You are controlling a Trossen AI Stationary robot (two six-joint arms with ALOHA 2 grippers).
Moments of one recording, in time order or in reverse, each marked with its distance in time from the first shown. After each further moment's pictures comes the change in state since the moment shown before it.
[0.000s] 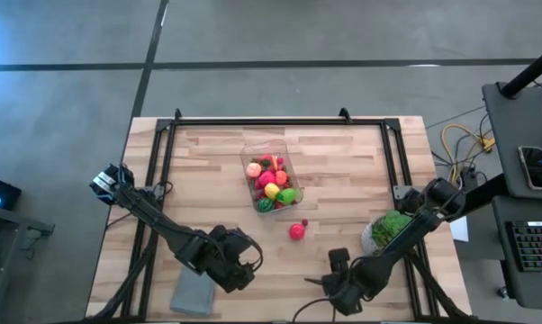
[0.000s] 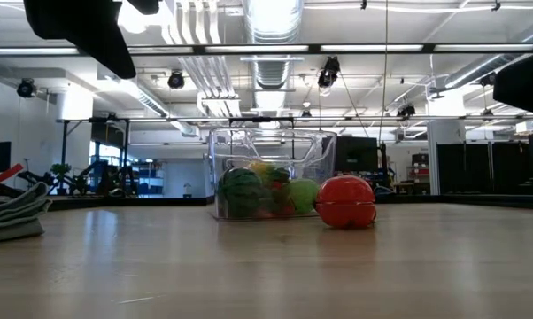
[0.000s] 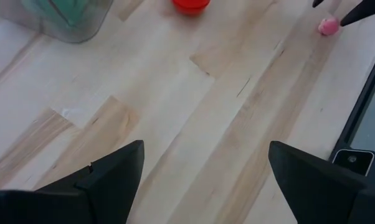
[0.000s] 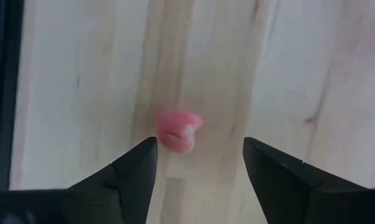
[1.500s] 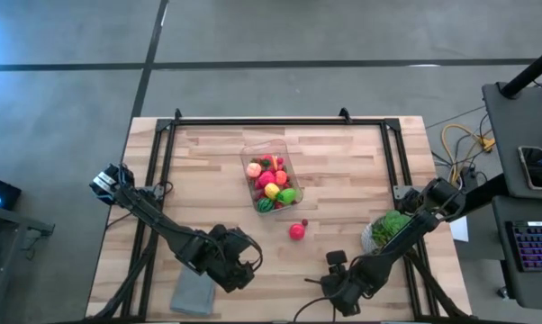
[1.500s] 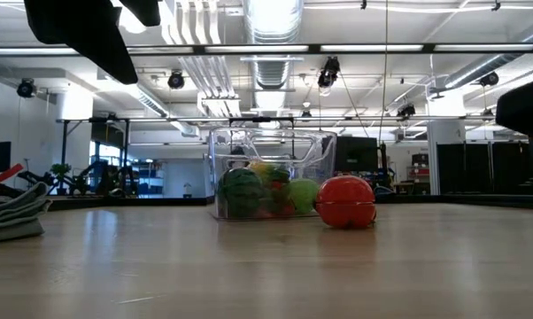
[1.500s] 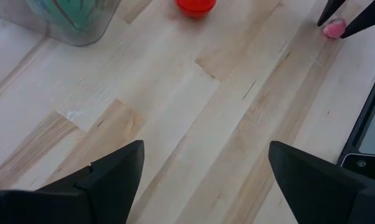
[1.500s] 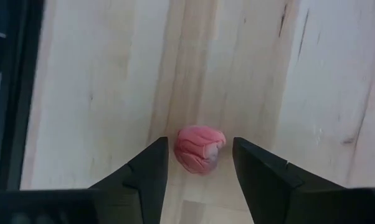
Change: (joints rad) left arm 0.000 0.000 -0.015 0.006 -0.019 0.000; right arm -0.003 0.000 -0.079 0.170 -0.025 -0.006
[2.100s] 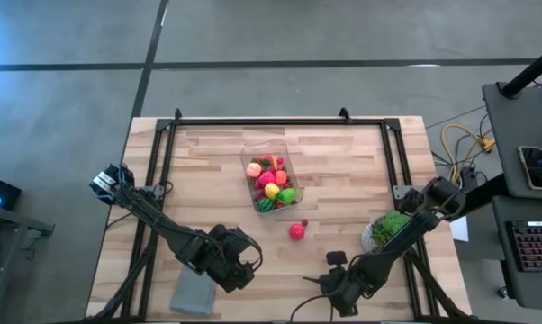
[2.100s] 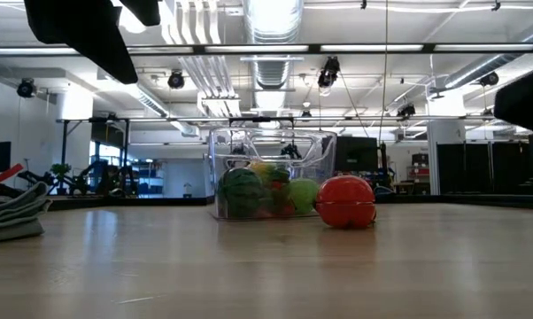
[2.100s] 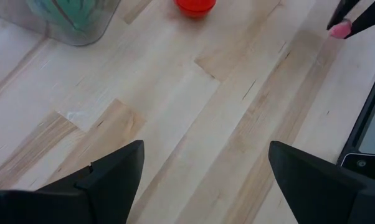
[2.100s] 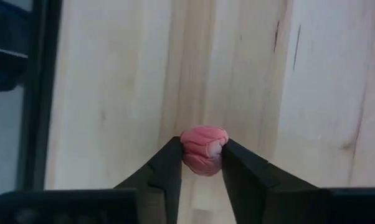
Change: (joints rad) left arm 0.000 0.000 0.000 0.000 0.000 0.002; right arm -0.012 -0.008 0.016 0.007 -0.001 0.048
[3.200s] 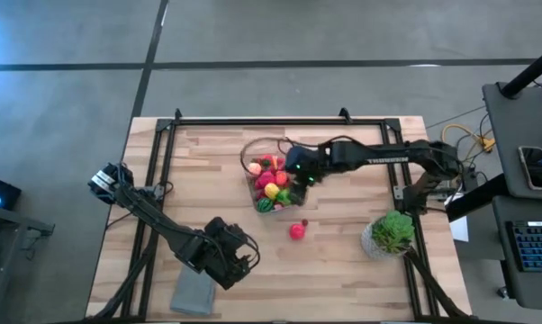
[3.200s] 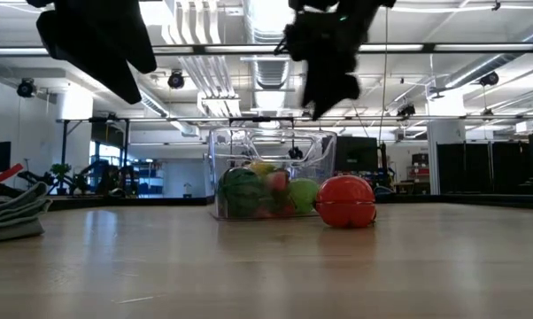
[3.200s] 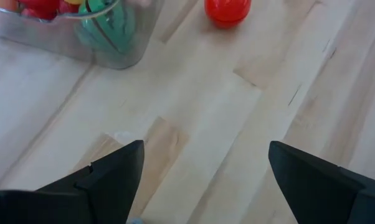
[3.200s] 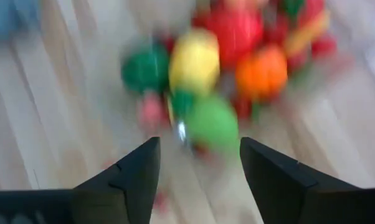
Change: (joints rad) left arm 0.002 -0.020 -0.079 -0.018 -0.106 0.090; right arm -0.856 -0.175 0.266 -0.309 -0.139 -0.299
